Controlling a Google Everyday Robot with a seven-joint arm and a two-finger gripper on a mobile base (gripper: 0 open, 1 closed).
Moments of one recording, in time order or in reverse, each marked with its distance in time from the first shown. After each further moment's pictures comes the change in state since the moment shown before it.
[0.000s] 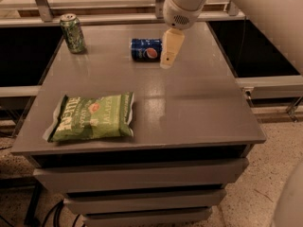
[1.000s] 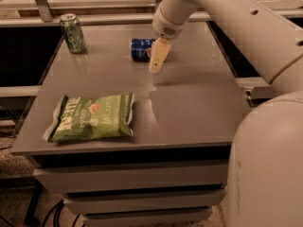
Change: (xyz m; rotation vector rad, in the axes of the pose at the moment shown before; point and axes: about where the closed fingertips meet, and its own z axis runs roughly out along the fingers) arm -0.022 -0.018 0.078 -0.084 -0.126 -0.017
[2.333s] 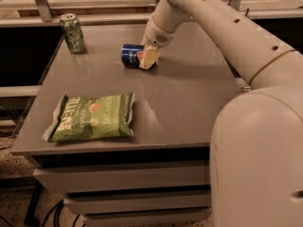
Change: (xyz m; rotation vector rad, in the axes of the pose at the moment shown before) arm -0.013 0.007 0.046 -0.106 -0.070 -0.031
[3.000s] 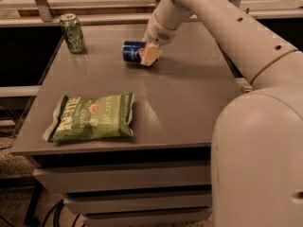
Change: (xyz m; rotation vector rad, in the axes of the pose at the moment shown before) arm 0.000 -0.004 -0.009 0.013 -0.008 -0.011
